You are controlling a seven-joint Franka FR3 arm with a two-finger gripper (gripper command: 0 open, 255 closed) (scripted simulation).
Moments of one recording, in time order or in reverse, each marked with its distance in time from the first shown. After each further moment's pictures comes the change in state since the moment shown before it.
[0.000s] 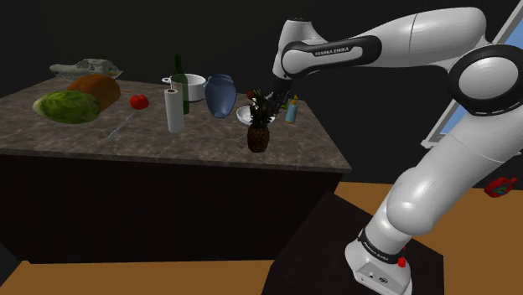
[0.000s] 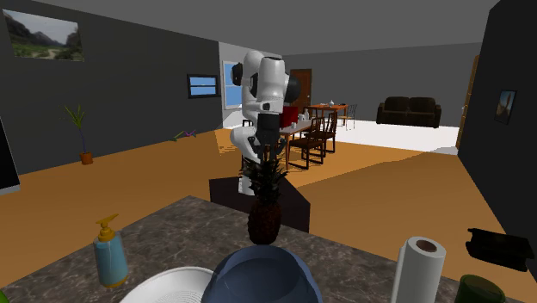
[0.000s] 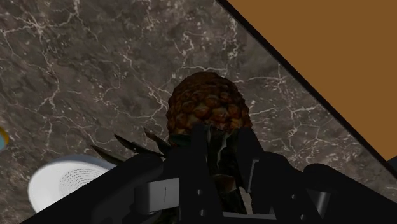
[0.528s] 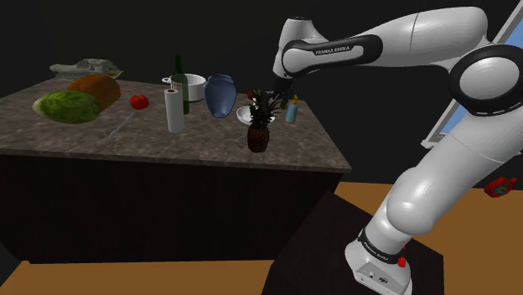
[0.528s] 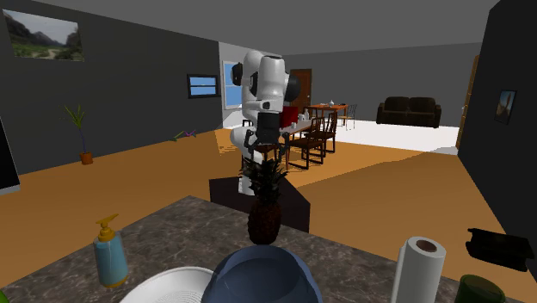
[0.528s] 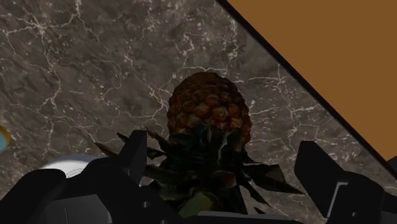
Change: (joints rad) arm 0.000 -0.003 0.000 0.005 0.000 -0.010 -0.001
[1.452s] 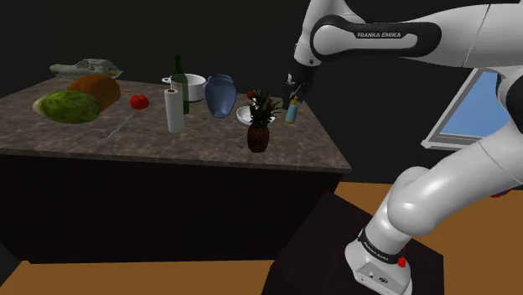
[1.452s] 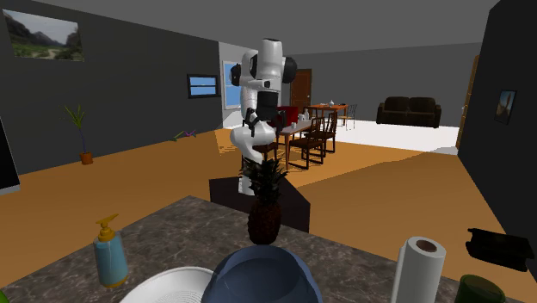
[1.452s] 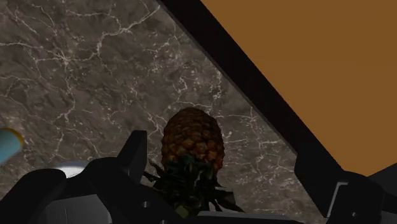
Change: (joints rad) arm 0.023 -0.265 0.011 -0.091 0.007 -0.194 -0.086
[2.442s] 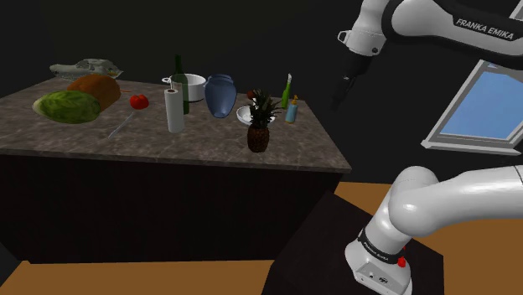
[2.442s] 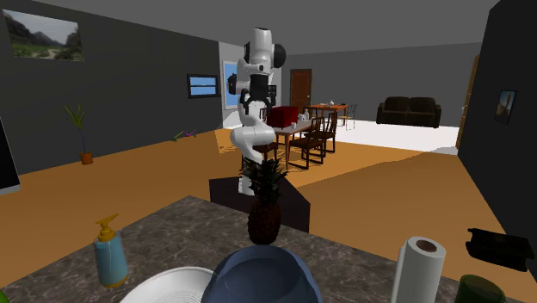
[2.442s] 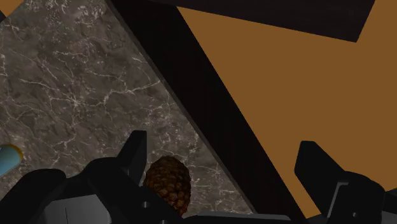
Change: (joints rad) arm 0.040 -0.415 -0.019 -0.117 -0.009 -0.332 -0.186
